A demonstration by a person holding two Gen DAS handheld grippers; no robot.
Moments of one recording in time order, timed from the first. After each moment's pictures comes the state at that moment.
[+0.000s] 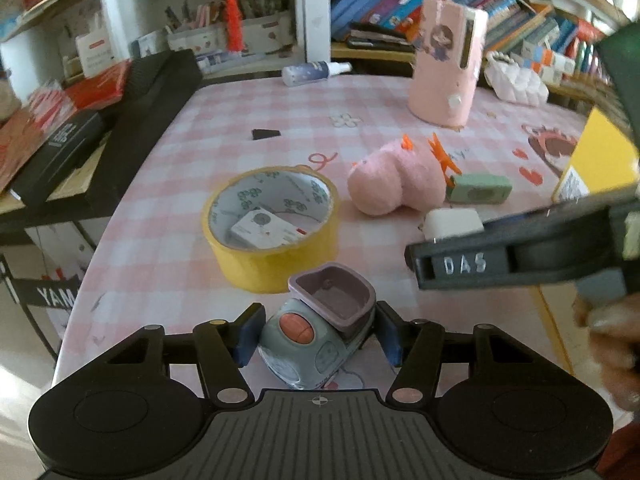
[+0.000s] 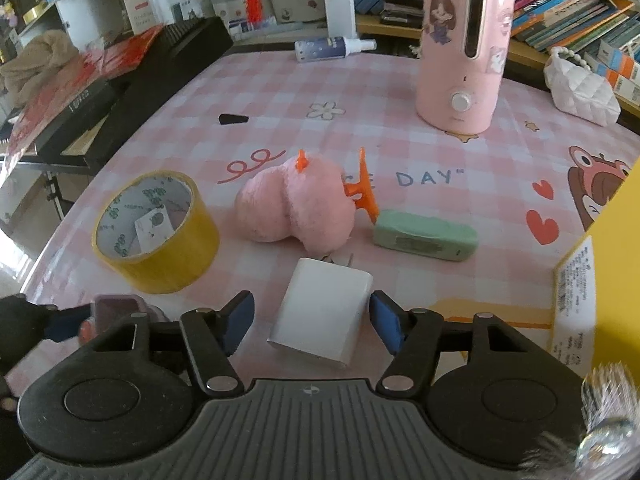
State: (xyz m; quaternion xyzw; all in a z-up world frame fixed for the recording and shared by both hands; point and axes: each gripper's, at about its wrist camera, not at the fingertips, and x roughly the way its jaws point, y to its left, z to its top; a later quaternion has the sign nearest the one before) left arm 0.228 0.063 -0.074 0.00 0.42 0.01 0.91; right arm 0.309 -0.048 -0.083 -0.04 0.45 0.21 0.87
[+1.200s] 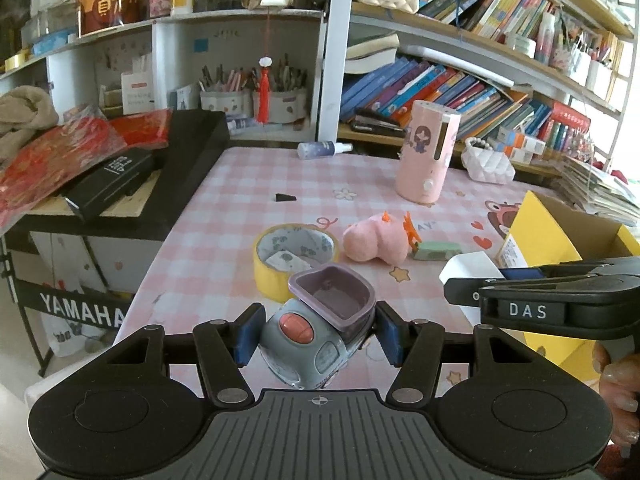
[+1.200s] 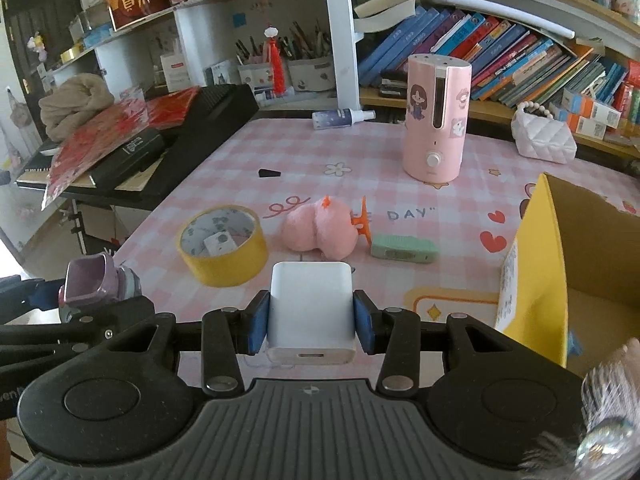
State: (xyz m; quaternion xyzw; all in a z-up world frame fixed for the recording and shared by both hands) left arm 0.135 0.083 -0.011 -0.05 0.33 0.01 0.94; right arm 0.205 -0.078 -0.014 -0.02 0.36 0.21 0.91
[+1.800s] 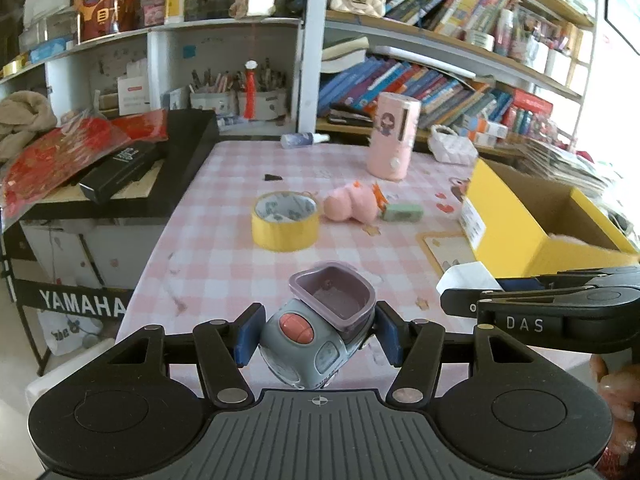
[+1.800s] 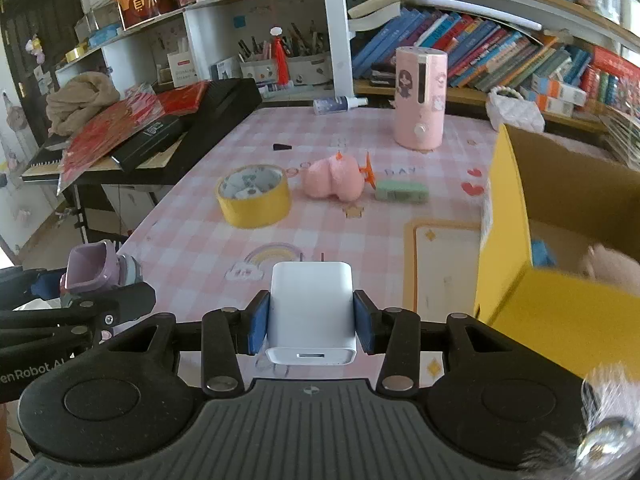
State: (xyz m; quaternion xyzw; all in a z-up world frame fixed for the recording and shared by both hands) left arm 0.044 0.081 -0.008 -0.03 0.32 -0.03 0.94; right arm 0.099 -0.083 -0.012 -0.01 0.37 0.19 0.91
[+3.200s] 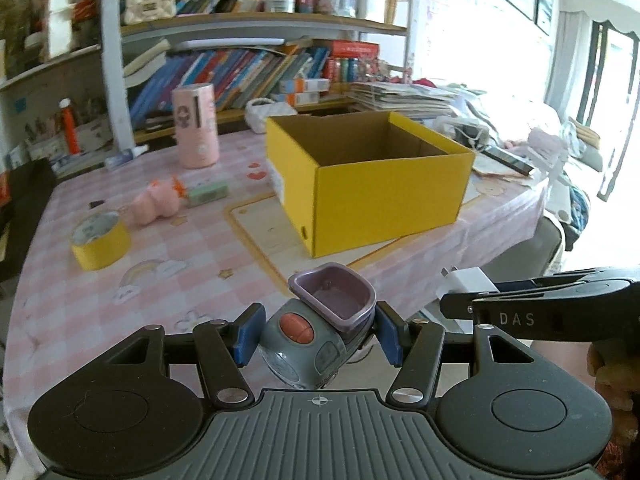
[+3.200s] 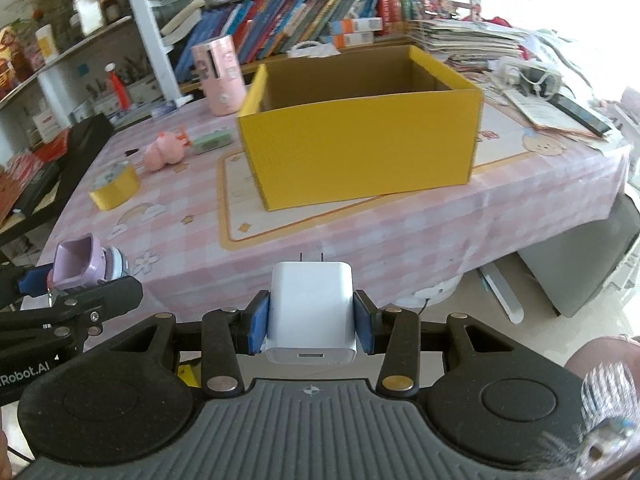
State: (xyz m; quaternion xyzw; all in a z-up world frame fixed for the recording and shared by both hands) left arm 0.006 -0.037 -0.012 0.07 0.32 -0.24 0.91; right arm -0.029 -0.210 -0.027 0.11 0.38 -0.03 0.92
